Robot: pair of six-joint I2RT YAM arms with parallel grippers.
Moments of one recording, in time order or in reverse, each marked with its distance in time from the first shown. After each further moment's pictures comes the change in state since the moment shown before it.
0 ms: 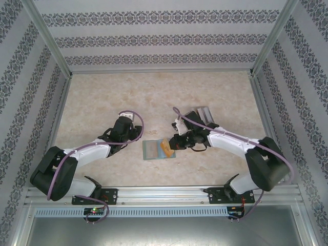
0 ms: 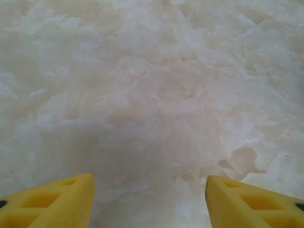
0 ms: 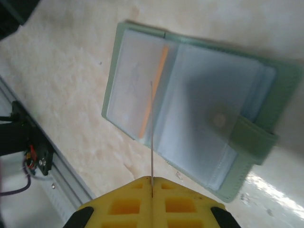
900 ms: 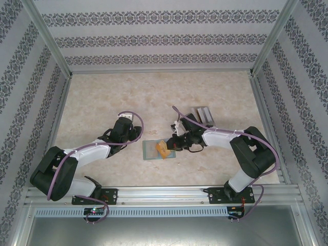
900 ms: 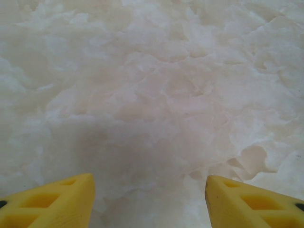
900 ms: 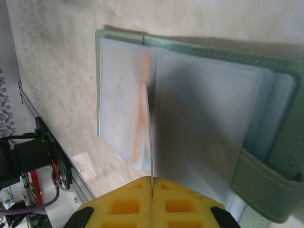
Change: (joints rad) left arm 0.000 0.000 -0.009 0.000 -0.023 -0.006; right arm -0.033 0.148 -0.053 0.222 -0.100 0.144
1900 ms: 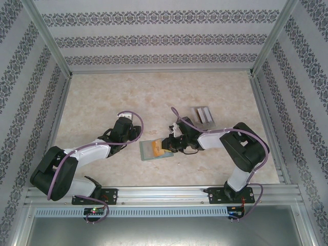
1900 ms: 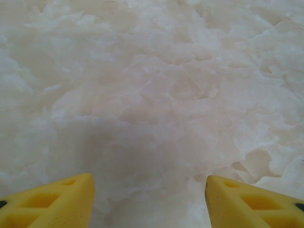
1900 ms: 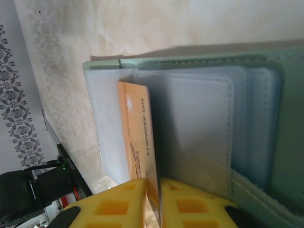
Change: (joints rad) left arm 0.000 0.004 0.005 -0.005 -0.015 -0.014; right arm 0.056 0.109 -0.056 0.307 0.011 0.270
